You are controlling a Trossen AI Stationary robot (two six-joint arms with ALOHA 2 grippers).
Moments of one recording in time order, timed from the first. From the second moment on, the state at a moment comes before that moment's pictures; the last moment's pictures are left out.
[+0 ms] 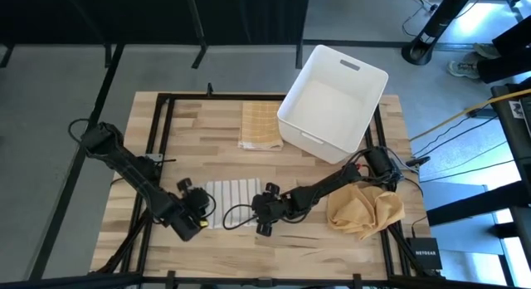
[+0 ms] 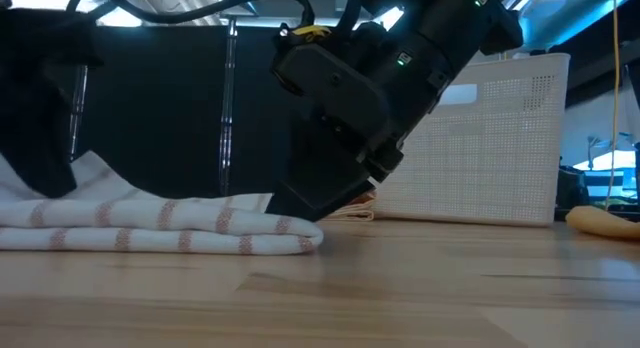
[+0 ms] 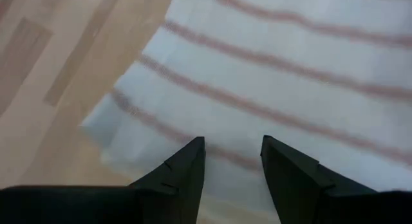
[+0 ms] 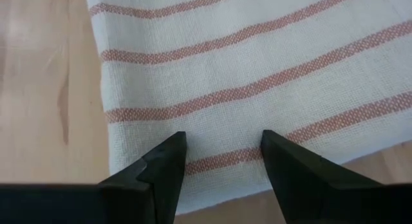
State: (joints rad) left arm -0.78 1.53 0.75 -0.69 -0.61 -1.18; right arm 0.37 2.13 1.34 -0.13 0.26 0.49
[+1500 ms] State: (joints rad) left arm -0.71 1.53 0.59 -0.13 -0.50 -1.09; right arm 0.33 2.12 1.32 -0.14 0.04 0.17
